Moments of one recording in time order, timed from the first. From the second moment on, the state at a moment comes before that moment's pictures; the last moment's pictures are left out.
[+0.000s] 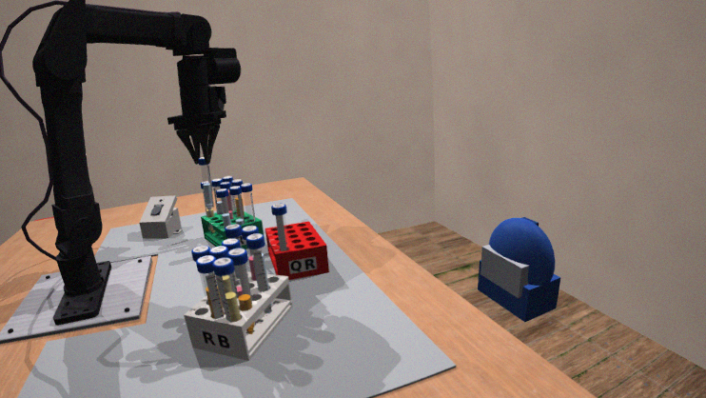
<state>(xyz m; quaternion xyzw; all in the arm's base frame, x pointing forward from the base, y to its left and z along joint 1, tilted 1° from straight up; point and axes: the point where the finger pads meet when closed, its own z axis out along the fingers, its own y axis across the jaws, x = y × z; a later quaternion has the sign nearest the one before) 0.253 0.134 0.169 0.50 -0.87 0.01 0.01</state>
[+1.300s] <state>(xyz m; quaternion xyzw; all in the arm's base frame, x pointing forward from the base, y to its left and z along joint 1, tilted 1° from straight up) 0.259 0.129 0.164 0.50 -0.87 0.01 0.01</state>
